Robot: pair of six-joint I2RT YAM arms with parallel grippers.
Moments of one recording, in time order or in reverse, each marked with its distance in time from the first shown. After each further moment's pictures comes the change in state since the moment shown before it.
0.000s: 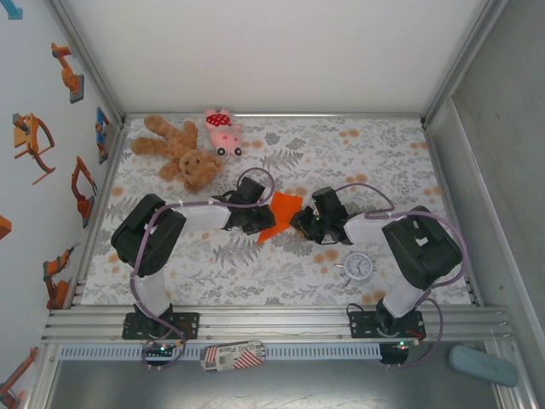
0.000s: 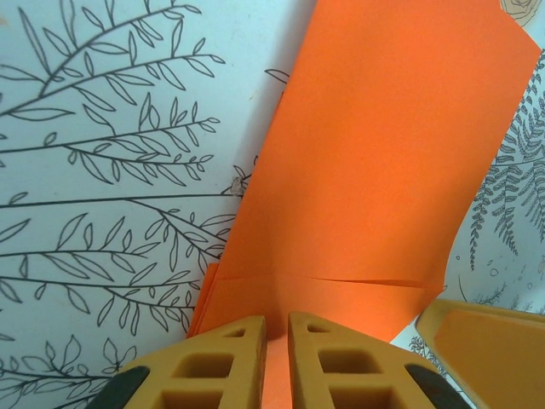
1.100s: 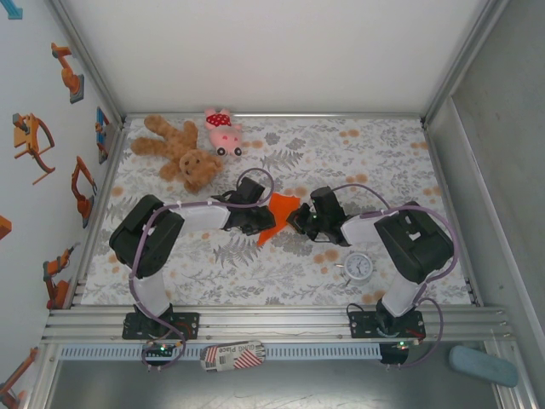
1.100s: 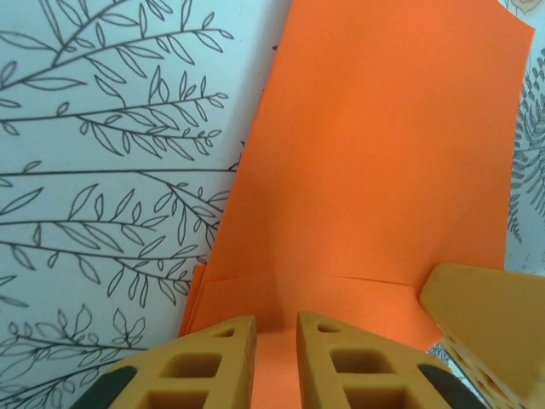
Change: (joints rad) left arm 0.000 -0.025 0.000 -0.039 0.002 0.007; right arm 0.007 0.058 -0.017 0.199 -0.026 0.079
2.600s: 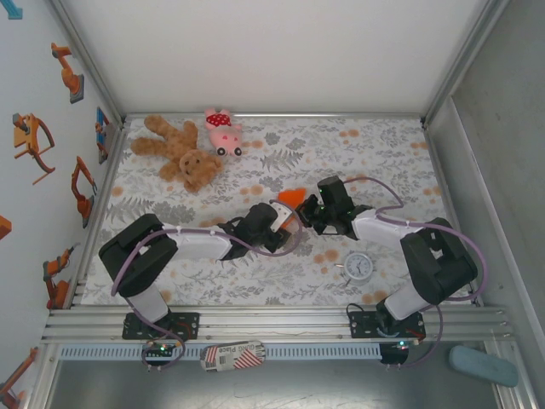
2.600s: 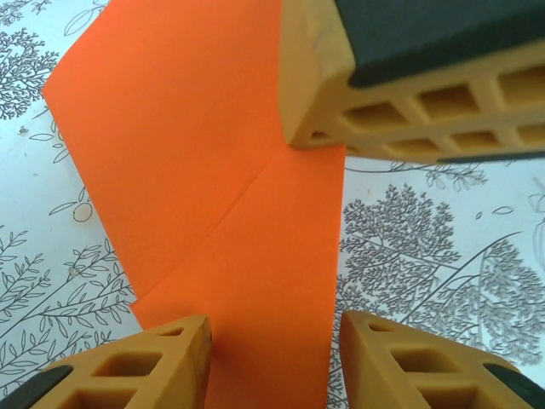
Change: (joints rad) left arm -0.237 -0.117 -0.205 0.355 -0.339 0.784; right arm -0.035 -0.188 0.080 -0.313 0.002 0.042
